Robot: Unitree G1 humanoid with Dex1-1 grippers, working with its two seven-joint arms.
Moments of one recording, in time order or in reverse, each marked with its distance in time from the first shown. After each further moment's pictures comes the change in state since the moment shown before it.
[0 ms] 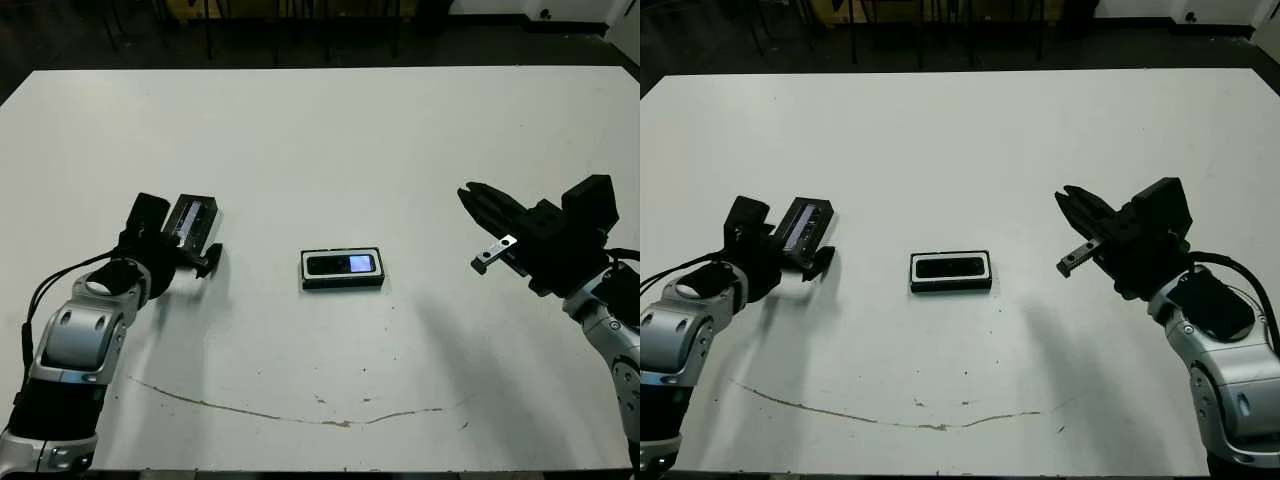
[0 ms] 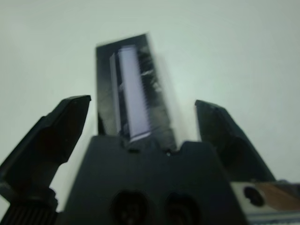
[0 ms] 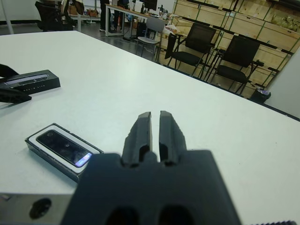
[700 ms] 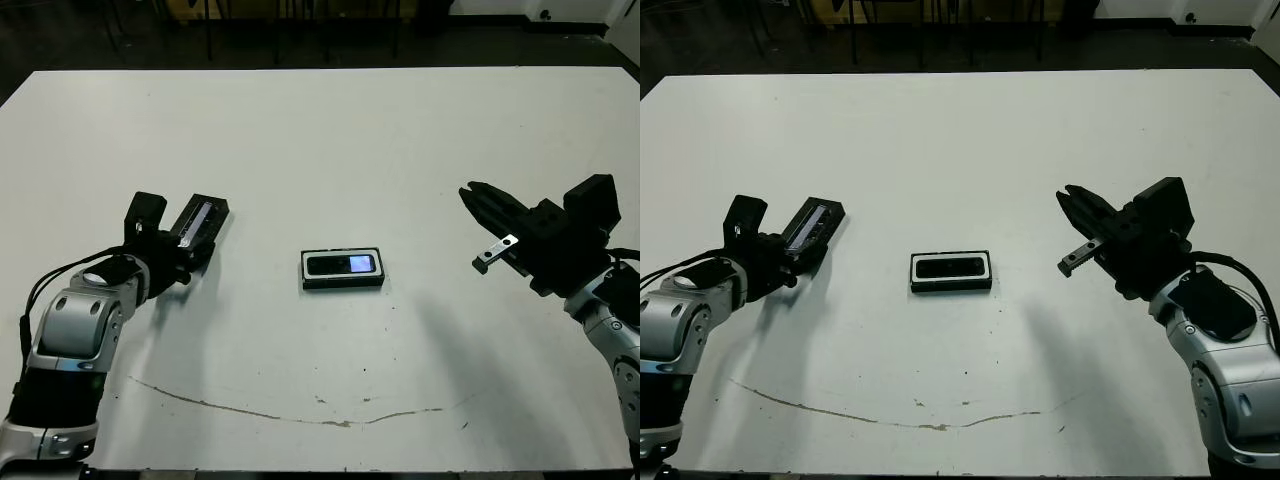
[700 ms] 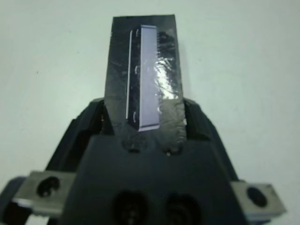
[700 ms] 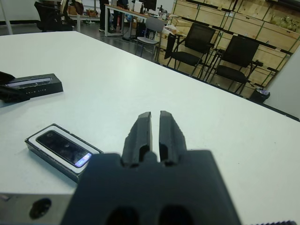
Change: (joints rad) left arm -0.044 0.035 -0.043 0.000 -0.031 0.096 -0.065; right arm 0.000 0.000 -0.005 -0.008 0.001 0.010 -0.002
